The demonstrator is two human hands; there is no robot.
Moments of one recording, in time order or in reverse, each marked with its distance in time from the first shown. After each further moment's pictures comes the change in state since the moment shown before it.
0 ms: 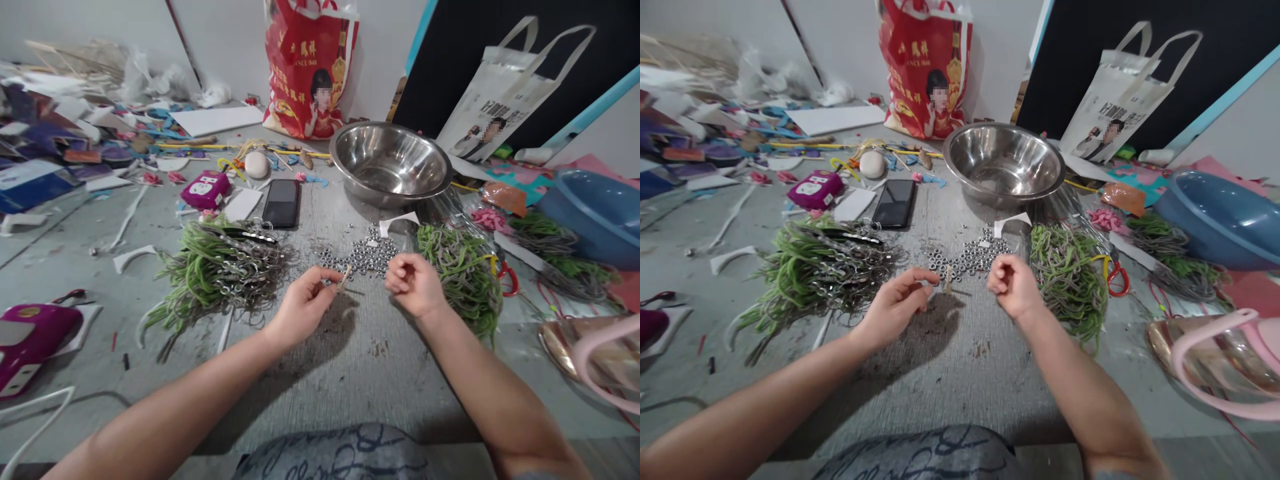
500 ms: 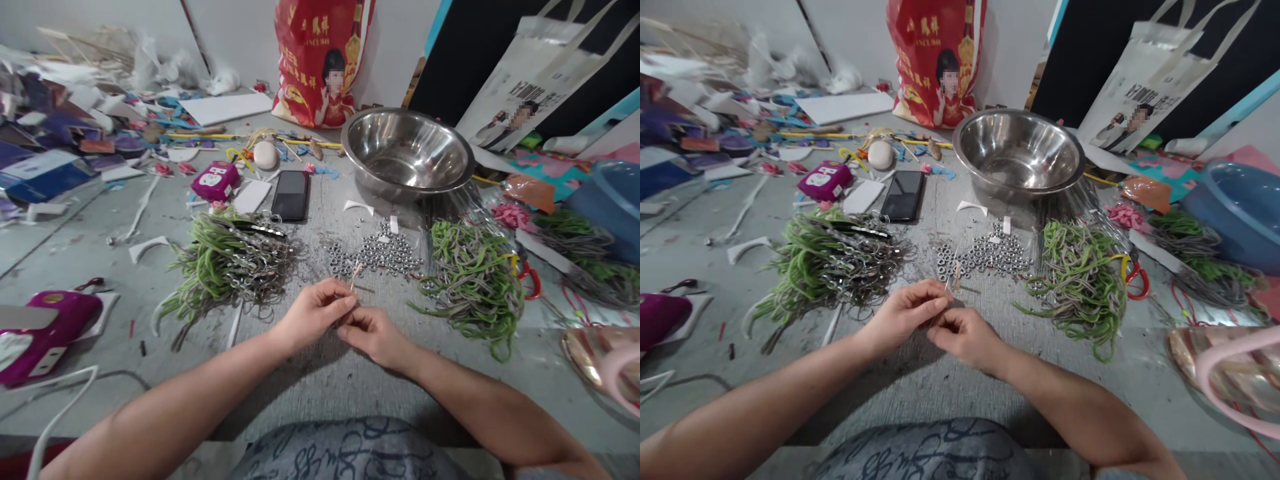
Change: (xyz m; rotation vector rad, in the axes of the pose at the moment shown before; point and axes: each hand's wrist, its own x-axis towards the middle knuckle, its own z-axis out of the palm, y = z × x) left_hand -0.008 -0.007 -0.001 -0.132 -0.160 0.023; right_hand -0.051 0.053 0.054 -0.218 -0.484 0.017
